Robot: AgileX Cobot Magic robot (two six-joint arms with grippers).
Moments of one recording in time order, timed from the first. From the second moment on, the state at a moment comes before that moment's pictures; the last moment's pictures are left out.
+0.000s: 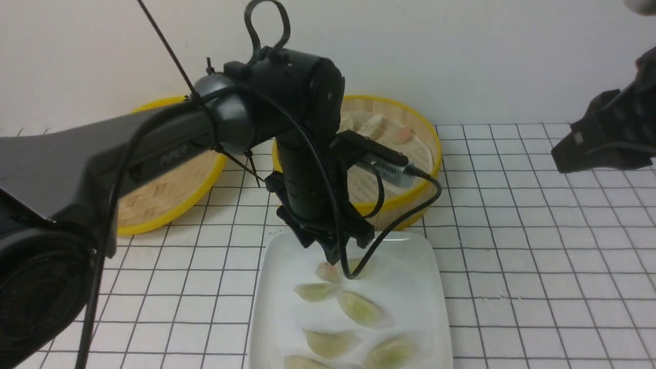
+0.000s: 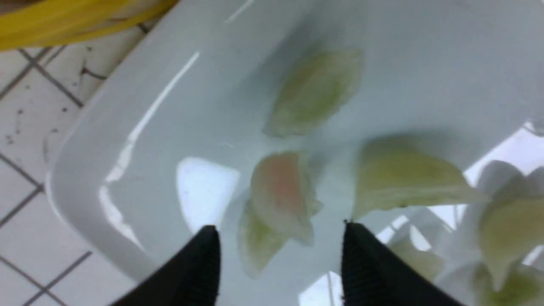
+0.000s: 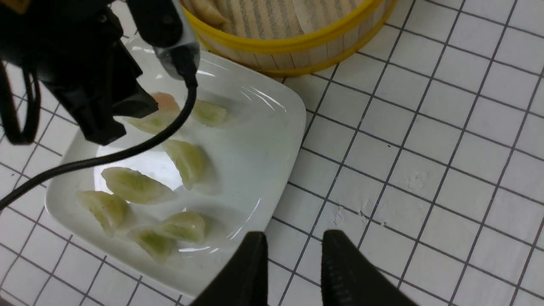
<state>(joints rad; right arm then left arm) 0.26 1.27 -1.36 0.24 1.26 -0.12 -0.58 2.10 -1.75 -0.06 1.22 0.10</state>
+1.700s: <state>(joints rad) 0.26 0.10 -0.32 0.26 -0.11 -0.08 -0.58 0.44 -0.49 0.03 0.24 -0.11</state>
